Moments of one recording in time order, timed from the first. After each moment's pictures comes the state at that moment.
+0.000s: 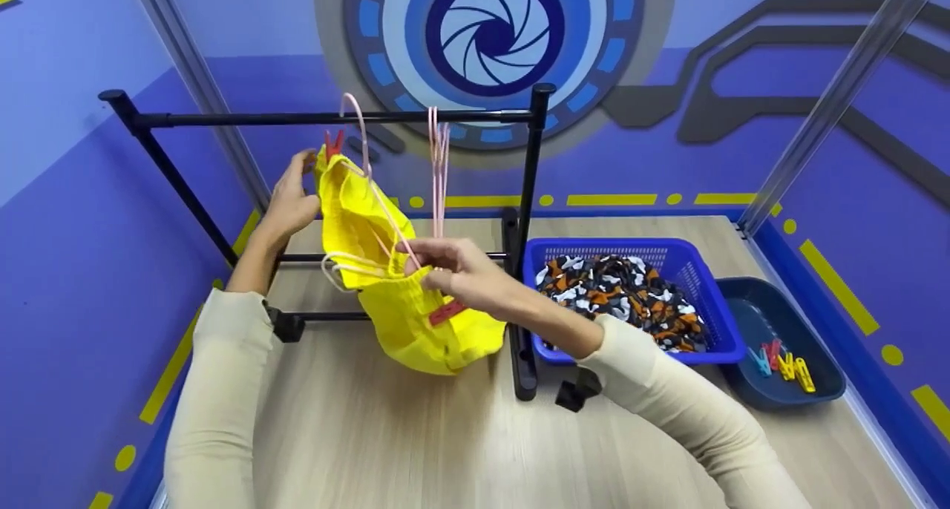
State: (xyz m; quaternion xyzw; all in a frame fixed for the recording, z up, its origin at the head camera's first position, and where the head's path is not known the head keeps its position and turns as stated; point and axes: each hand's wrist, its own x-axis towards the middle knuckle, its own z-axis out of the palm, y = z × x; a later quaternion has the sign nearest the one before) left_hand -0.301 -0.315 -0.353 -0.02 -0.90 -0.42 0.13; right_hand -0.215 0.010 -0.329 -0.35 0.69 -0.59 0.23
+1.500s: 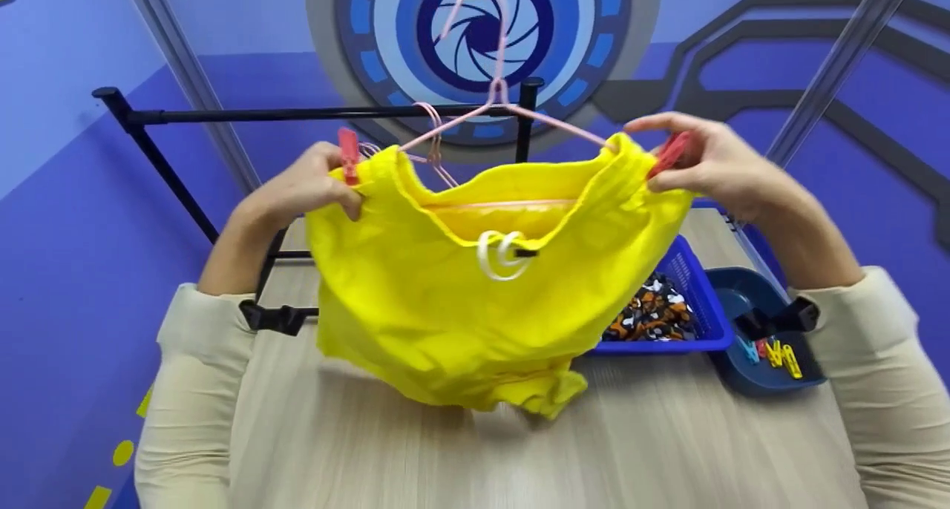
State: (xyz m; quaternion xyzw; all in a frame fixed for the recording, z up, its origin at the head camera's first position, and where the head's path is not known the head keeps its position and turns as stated) left_hand -0.250 -0.238 -0.249 -0.14 -0.86 -0.48 -0.07; right_hand -0.277 0.245 -0.228 -0.27 0.81 -0.52 0.09
